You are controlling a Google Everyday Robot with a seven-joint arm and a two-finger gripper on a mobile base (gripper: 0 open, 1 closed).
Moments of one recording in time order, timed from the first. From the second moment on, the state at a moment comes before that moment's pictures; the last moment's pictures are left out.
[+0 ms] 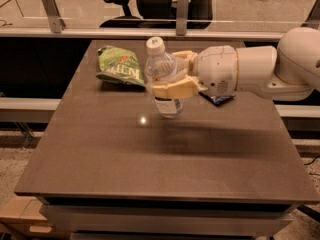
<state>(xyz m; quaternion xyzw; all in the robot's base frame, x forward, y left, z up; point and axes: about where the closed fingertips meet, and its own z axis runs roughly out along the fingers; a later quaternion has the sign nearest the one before) 0.500 -0.003 0.955 -0.53 0.55 0.38 0.52</state>
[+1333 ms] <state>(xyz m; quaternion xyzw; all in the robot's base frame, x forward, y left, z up) 0.480 0.017 0.928 -0.52 0.55 0.41 0.50</state>
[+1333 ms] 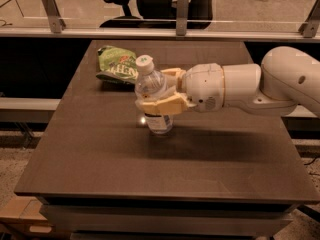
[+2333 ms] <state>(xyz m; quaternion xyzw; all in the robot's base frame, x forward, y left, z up) 0.478 0.025 0.914 -0.51 0.55 0.44 0.50</state>
